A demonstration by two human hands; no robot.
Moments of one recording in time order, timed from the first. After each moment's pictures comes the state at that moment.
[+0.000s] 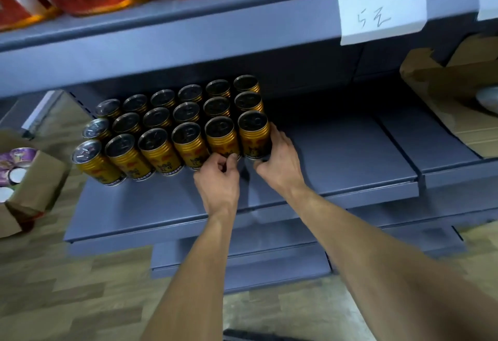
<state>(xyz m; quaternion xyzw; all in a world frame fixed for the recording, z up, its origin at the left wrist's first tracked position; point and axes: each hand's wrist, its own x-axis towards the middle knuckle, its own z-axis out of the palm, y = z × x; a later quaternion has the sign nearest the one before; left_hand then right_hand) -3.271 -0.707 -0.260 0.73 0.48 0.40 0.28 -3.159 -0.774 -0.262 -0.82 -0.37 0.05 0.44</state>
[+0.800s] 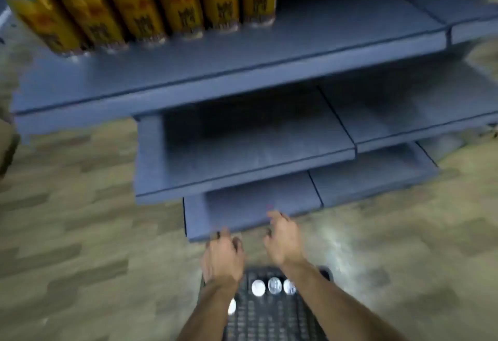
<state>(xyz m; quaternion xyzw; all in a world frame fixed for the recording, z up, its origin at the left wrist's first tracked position) -3.494 -0.823 -0.521 0.87 0.46 -0.05 0.18 -3.385 -0.915 -0.525 -0.91 -0.26 0.21 0.27</state>
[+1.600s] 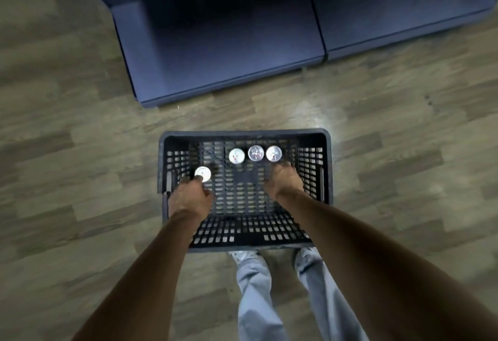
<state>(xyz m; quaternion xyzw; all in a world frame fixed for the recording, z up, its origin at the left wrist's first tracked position) -3.632 -0.903 -0.785 0.82 0.44 -0.31 0.22 -3.487 -1.051 -0.838 -0.88 -0.17 0.44 -0.01</state>
